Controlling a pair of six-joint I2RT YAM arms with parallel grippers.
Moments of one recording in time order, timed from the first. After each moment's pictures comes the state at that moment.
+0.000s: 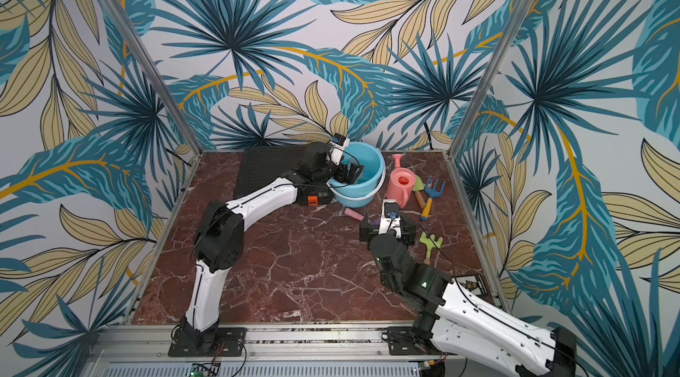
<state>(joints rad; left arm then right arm) -0.62 2.09 1.75 0.04 0.21 -0.20 0.92 0.79 0.67 -0.25 0.98 0.29</state>
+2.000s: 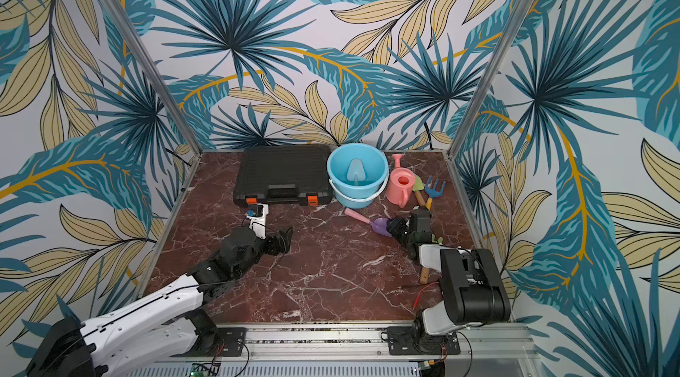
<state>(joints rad) -0.71 0.96 0.47 0.09 -0.28 -0.42 -0.02 1.52 0.46 0.34 -0.22 0.81</state>
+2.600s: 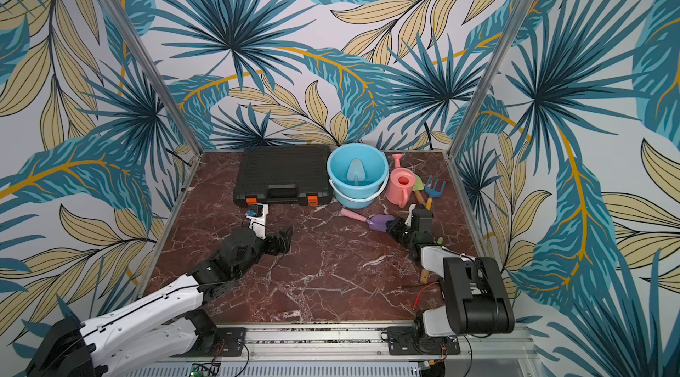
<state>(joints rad) -0.71 0.96 0.47 0.09 -0.28 -0.42 -0.03 1.38 0.45 0.27 -0.34 0.78</state>
